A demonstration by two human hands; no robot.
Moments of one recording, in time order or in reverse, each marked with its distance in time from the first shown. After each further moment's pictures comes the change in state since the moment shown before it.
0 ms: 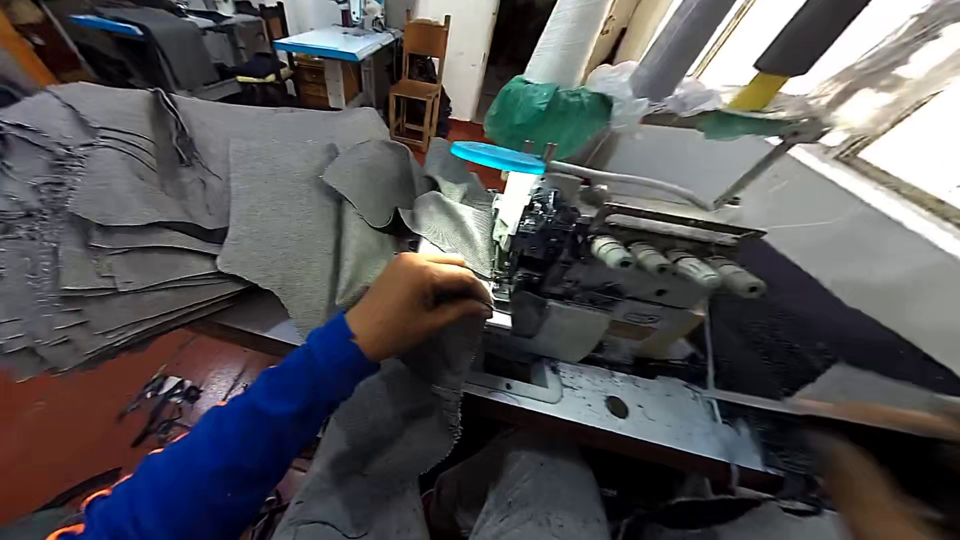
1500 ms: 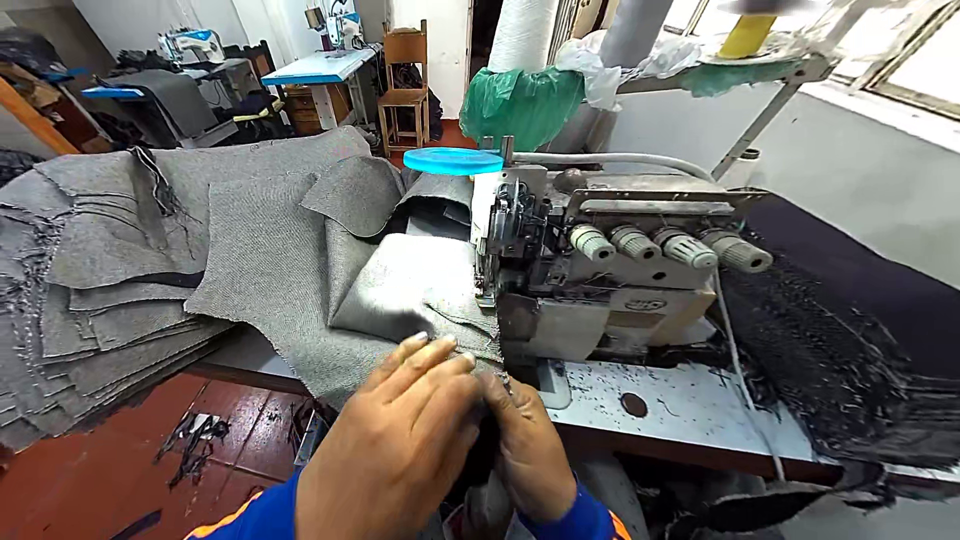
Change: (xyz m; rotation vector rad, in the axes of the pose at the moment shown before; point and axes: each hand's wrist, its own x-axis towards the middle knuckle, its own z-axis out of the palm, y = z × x) left_hand -0.037 0.072 0.026 0.489 -0.104 -0.035; right_hand -0.046 0.023 0.180 1.100 -0.094 0.675
